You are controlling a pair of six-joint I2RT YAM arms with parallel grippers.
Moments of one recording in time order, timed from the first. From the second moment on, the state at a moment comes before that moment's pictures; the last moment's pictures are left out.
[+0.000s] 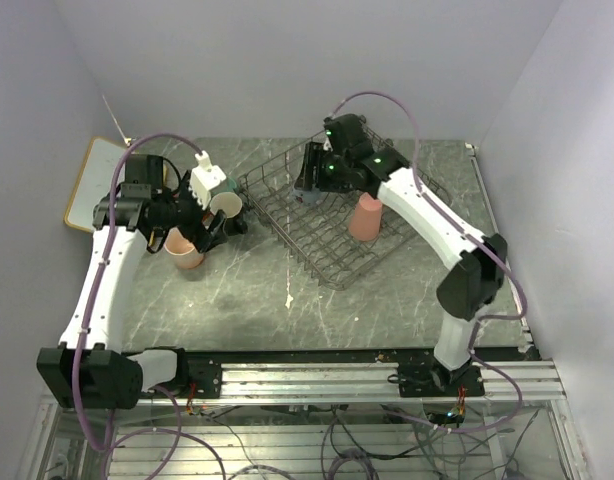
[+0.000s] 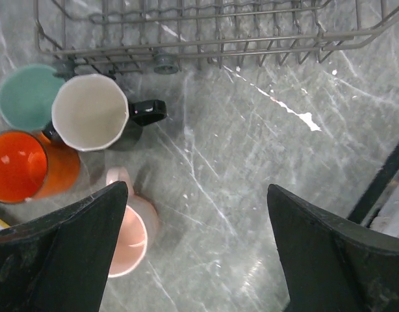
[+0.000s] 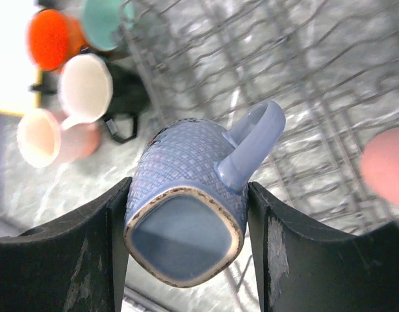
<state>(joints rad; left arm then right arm) -0.04 1.23 1.31 -0.96 0.64 0.67 0.64 1.90 1.92 -0.78 0.06 0.50</state>
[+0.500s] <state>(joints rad) -0.17 0.88 1.01 -0.53 0.66 0.91 0.60 1.71 1.30 -0.02 -0.66 1.06</state>
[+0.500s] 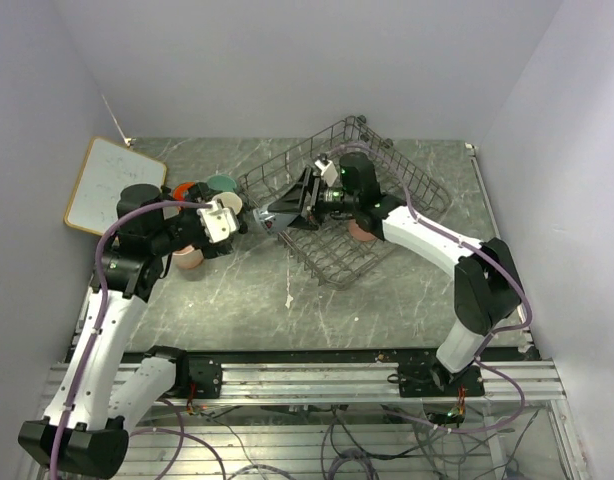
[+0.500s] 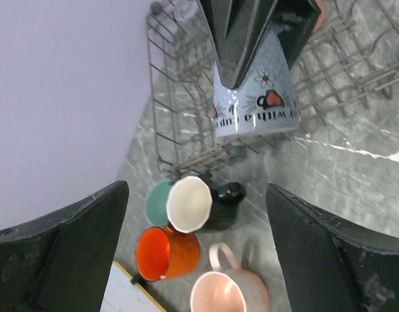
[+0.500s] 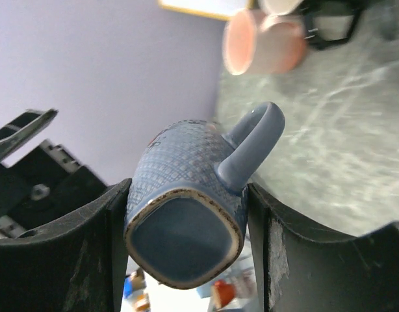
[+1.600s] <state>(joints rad) -0.19 0.79 1.08 -0.46 0.80 0.81 0.81 1.72 1.17 0.87 -0.74 1.66</state>
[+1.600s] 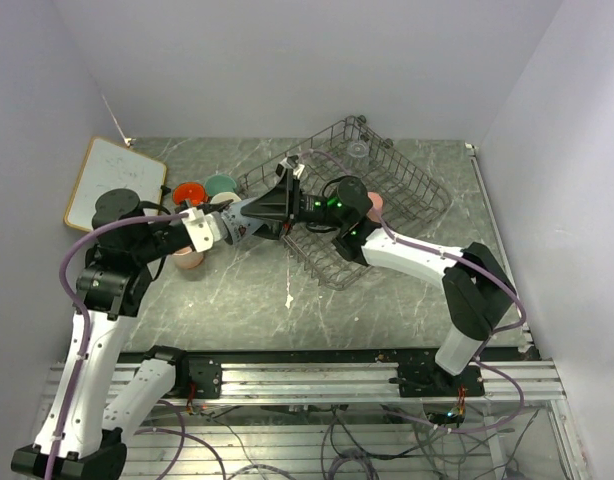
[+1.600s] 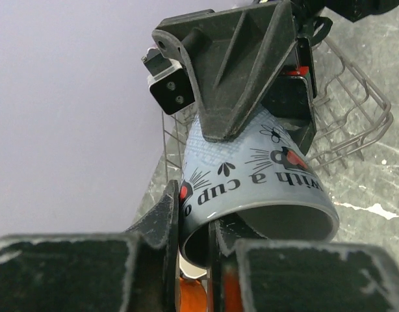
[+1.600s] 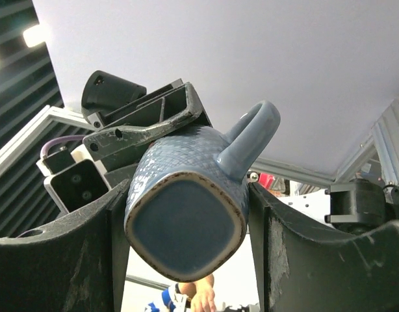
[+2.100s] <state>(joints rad) -0.19 0.83 1.07 -0.51 0.68 0.74 0.73 1.63 1.17 0.59 -0.74 1.50</state>
